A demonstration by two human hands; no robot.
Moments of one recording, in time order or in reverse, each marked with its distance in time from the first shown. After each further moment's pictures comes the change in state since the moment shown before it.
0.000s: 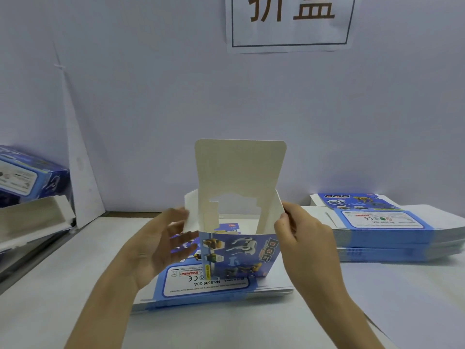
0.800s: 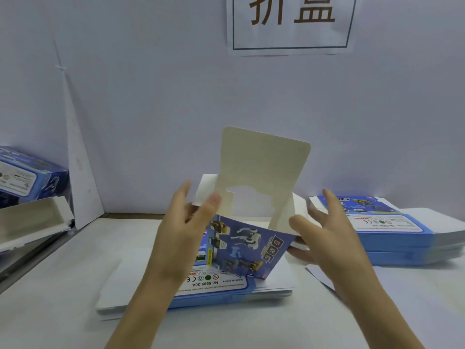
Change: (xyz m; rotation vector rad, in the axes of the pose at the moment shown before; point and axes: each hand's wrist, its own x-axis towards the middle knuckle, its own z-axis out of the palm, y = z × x) left_hand -0.014 -0.014 0.039 0.409 0.044 0.576; right_hand 0.015 0.004 -0.029 0.677 -0.090 0.499
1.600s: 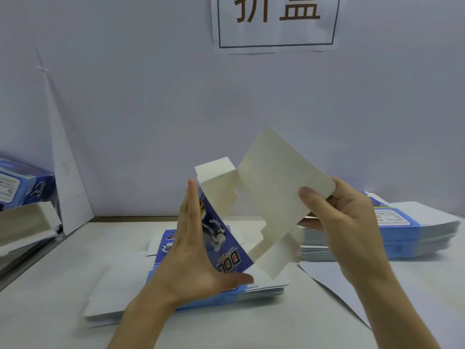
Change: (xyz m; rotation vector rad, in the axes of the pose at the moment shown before) left_hand -0.003 -0.032 0.009 0.337 -0.271 0.338; right_hand 0.008 -0.011 -0.024 0.077 -0.027 -0.440
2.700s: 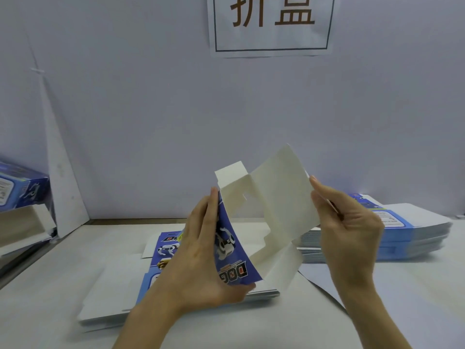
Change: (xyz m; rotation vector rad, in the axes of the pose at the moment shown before) left_hand -0.002 0.003 0.012 0.173 -0.059 0.072; right_hand 0.000 0.030 -0.006 -0.256 0.311 -0.330
